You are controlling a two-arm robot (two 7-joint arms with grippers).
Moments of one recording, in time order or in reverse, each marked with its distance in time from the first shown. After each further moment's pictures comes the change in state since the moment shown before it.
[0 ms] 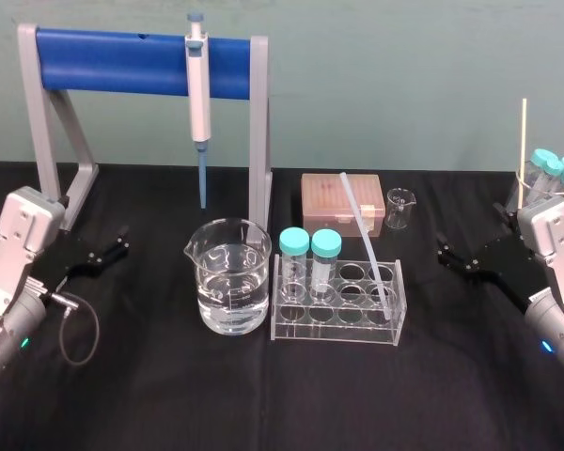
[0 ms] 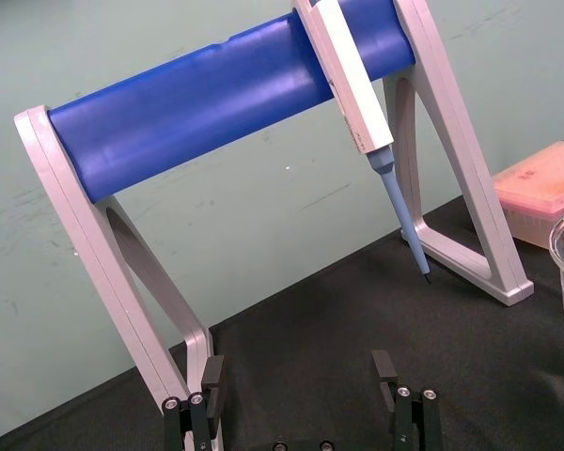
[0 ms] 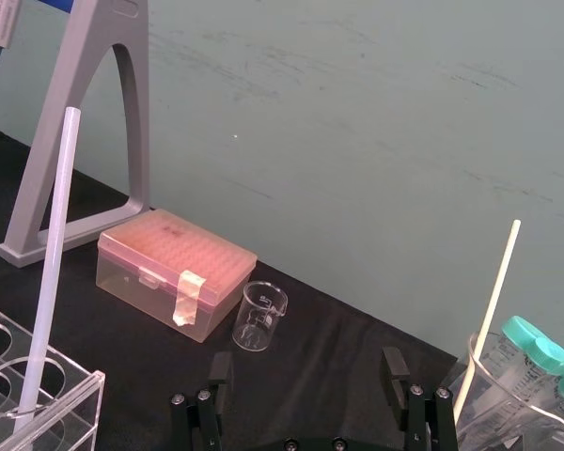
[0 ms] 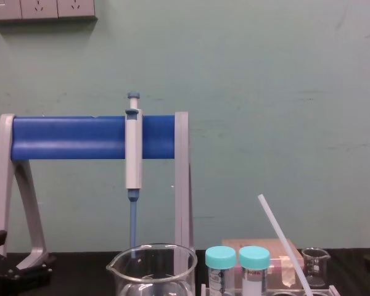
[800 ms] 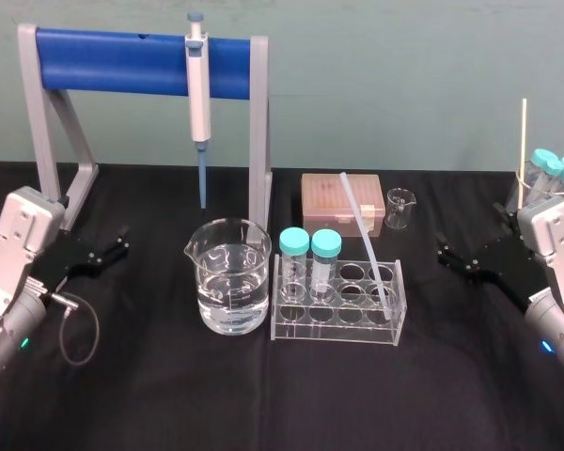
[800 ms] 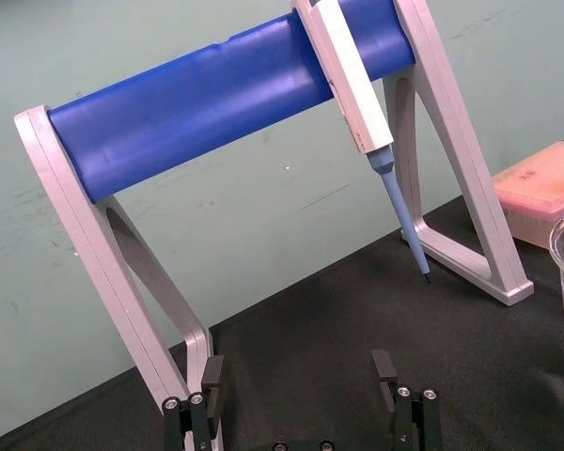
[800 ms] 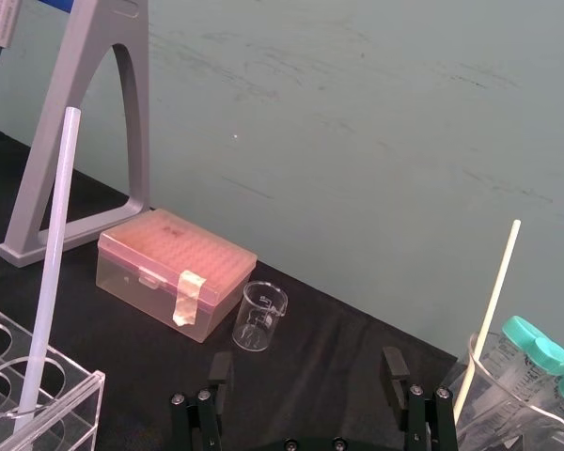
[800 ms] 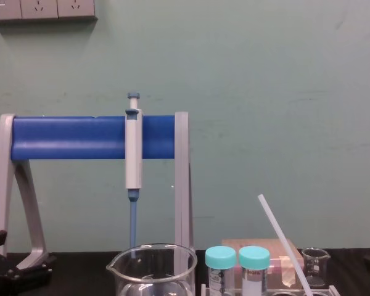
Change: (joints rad) left arm 0.000 0.000 0.000 0.000 0.000 0.000 0.000; right arm 0.000 0.000 0.000 0.000 0.000 0.000 0.000
